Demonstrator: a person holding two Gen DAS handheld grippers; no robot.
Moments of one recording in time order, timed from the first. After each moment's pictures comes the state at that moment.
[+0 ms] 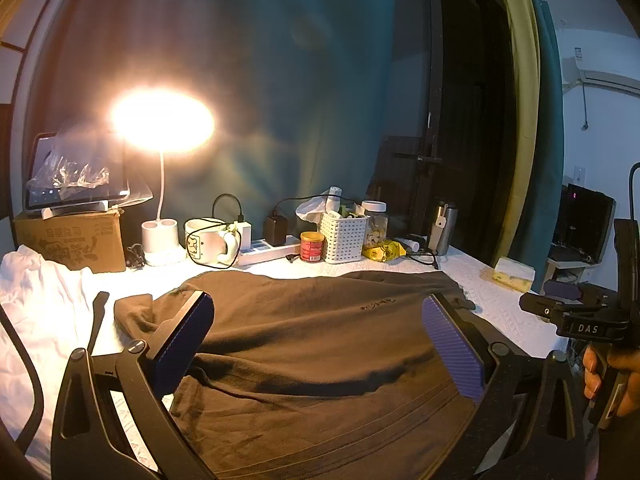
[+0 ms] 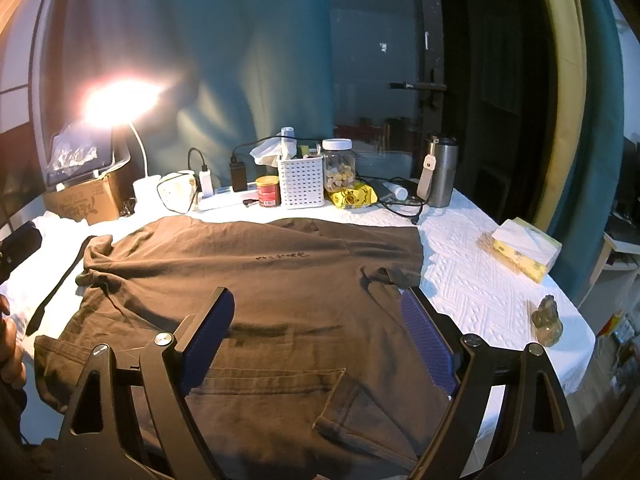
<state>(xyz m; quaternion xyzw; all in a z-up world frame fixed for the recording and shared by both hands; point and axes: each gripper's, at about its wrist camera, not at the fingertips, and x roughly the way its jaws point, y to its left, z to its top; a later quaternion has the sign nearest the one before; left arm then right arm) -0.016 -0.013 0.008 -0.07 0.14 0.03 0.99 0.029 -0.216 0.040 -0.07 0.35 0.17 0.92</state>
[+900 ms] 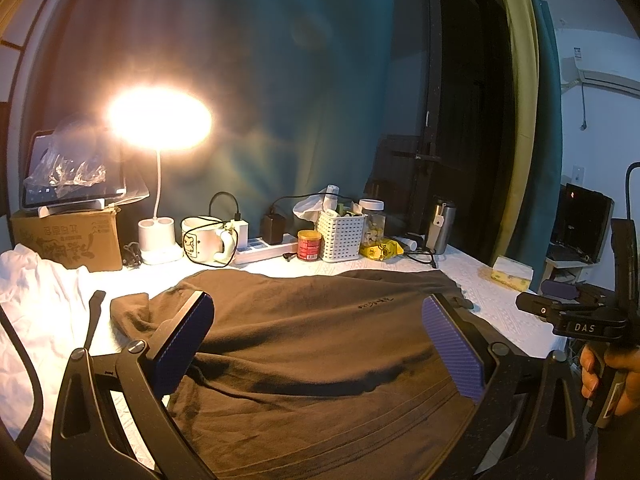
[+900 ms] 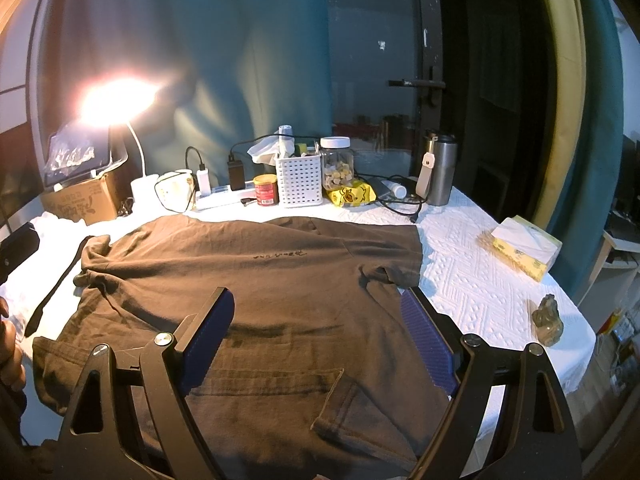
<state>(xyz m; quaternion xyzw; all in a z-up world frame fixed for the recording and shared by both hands) -0.014 -0.019 0.006 -0.07 0.14 0.03 0.99 0.030 -0.217 0.036 -0.06 0.35 0.17 0.92</state>
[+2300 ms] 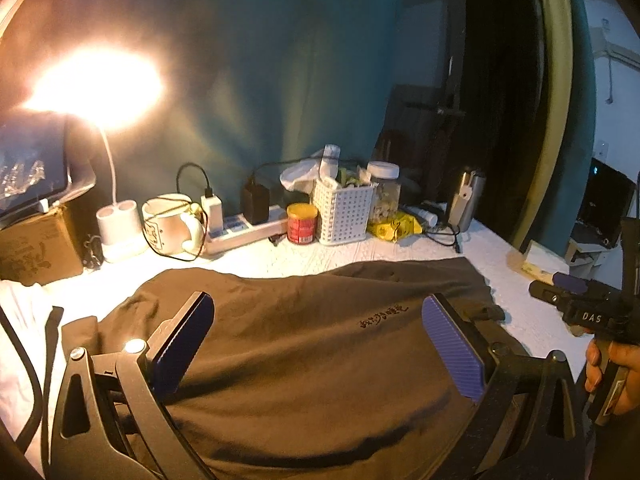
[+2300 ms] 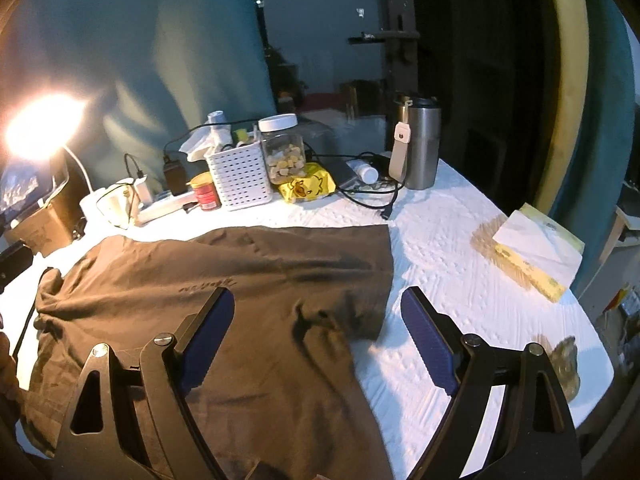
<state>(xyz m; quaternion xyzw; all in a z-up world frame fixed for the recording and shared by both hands) 0.129 -0.029 0.008 -0.07 0.25 0.04 0.96 0.171 -0.255 -0.005 -0.03 0.42 0.14 0.90</state>
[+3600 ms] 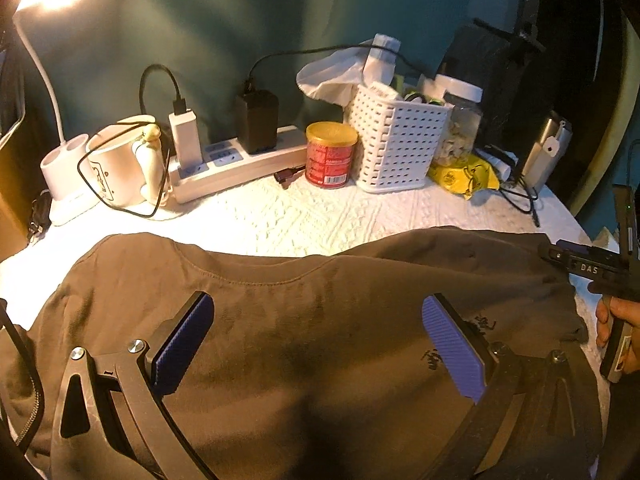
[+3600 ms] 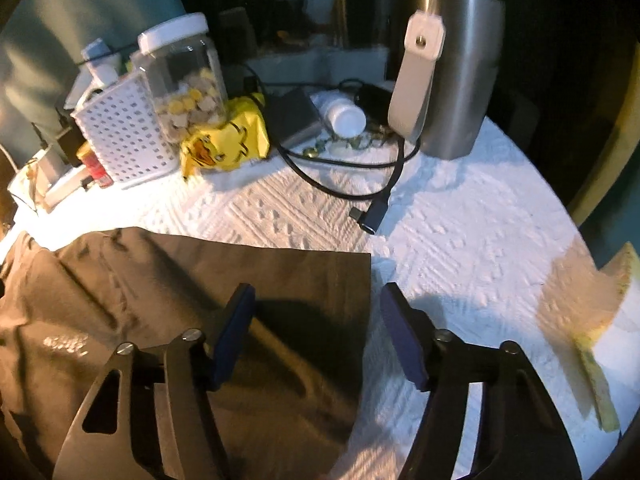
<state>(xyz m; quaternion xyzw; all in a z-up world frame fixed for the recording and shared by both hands) 0.272 0.001 -0.074 -0.09 0.38 0.08 0.92 0.350 -0.254 -0.139 -0.07 0.53 0.13 0.83</state>
